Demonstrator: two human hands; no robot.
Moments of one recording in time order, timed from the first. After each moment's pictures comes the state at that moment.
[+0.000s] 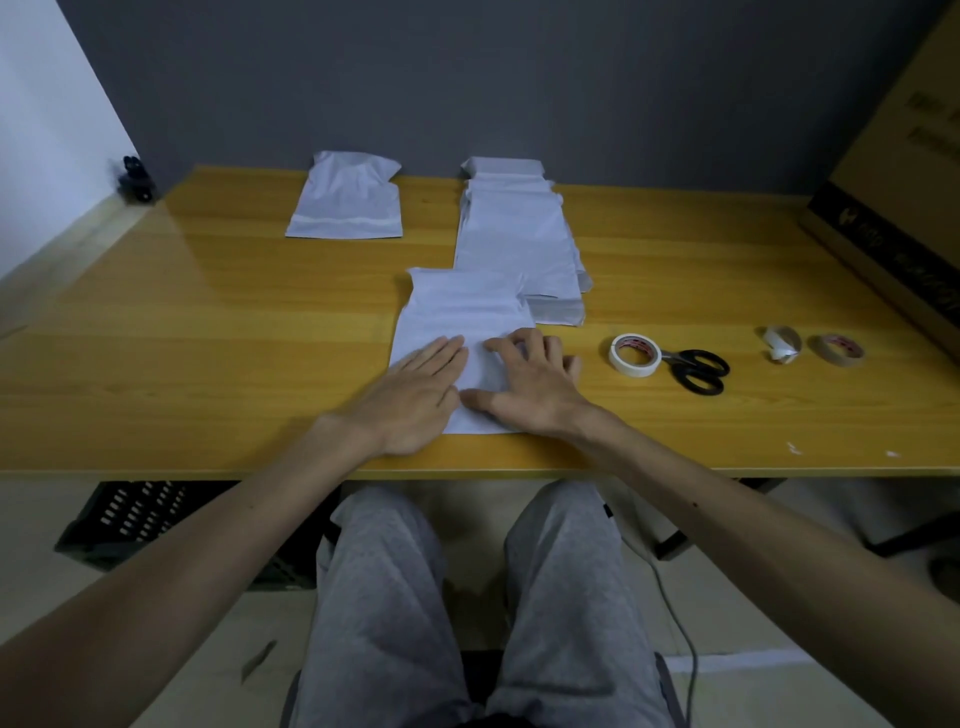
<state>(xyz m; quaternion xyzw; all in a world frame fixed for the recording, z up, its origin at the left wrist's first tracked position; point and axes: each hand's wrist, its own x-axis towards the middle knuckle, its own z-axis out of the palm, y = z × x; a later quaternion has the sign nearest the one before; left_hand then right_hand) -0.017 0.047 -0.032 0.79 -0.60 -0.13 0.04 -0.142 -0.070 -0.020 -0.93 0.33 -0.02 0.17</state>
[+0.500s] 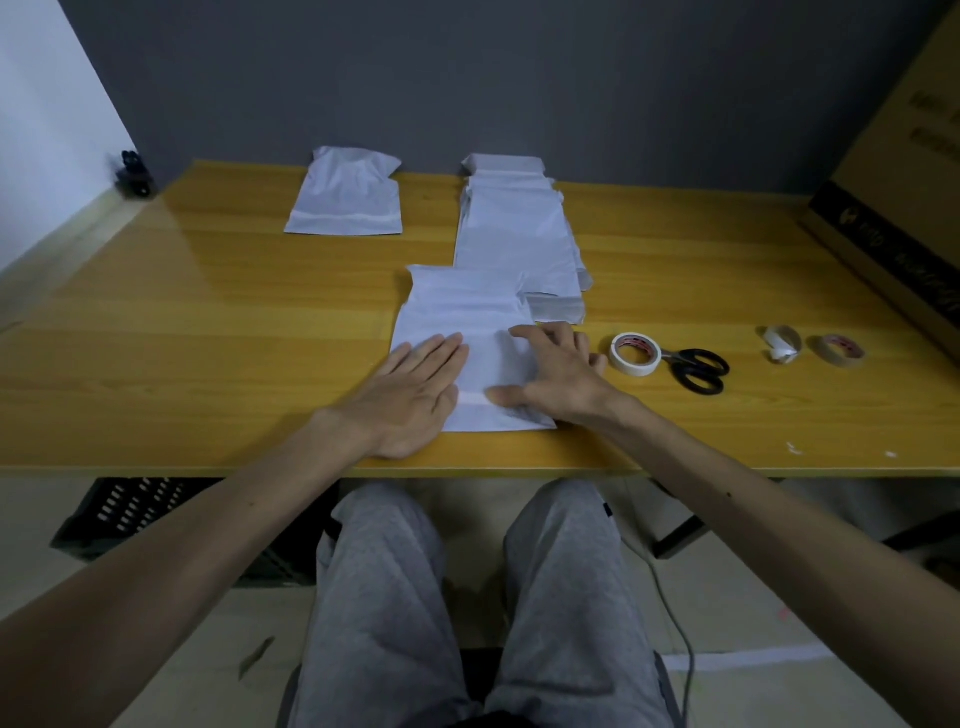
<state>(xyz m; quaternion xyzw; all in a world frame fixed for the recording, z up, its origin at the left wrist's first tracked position) -0.013 0.052 -0.041 0.79 -0.61 -0.09 0.01 -0.156 -0.094 -0.014 -0.91 0.35 -0.03 0.23</state>
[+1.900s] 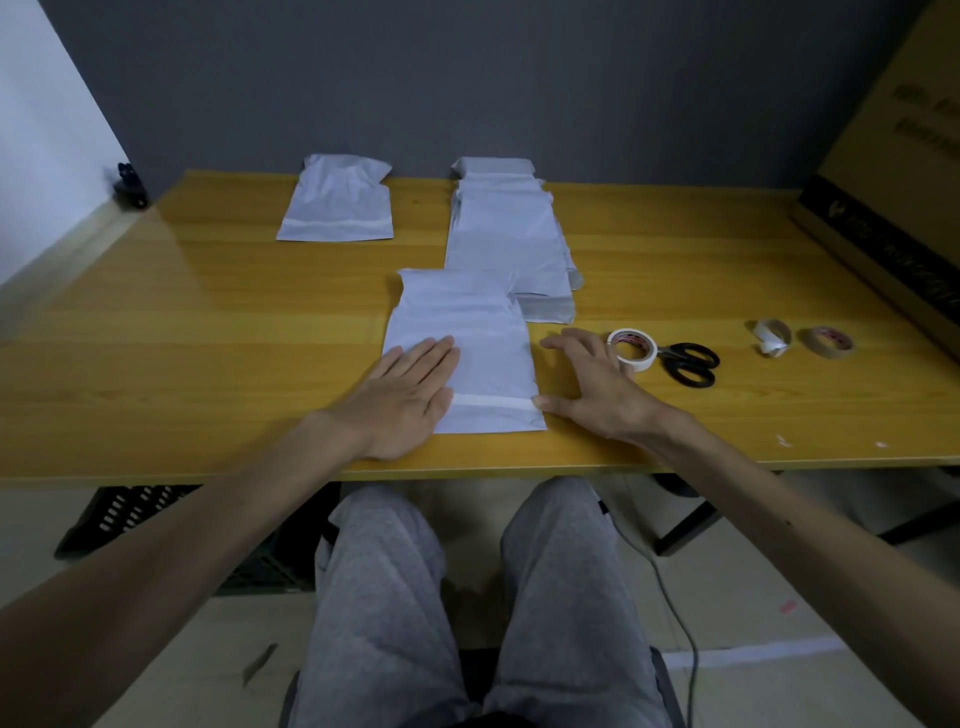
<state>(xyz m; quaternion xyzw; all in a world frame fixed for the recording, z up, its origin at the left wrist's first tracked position) -0.013 0.051 -0.039 0.79 -0.61 -0.11 0.00 -0.207 -0.116 -0.021 -0.92 0.29 -0.06 0.27</state>
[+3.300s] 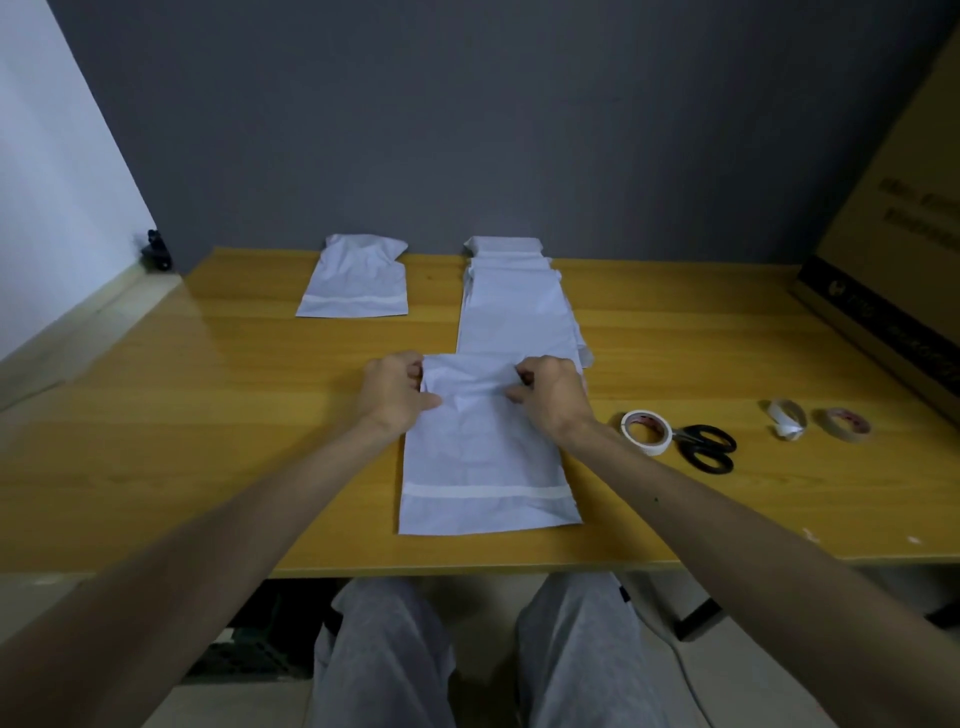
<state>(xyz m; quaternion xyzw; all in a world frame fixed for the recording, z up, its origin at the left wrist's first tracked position) 0.045 -0.009 -0.012 0.81 -0.36 -0.13 0.44 -0.097 -0.148 -0.012 -0.89 0.35 -0.17 0.22</state>
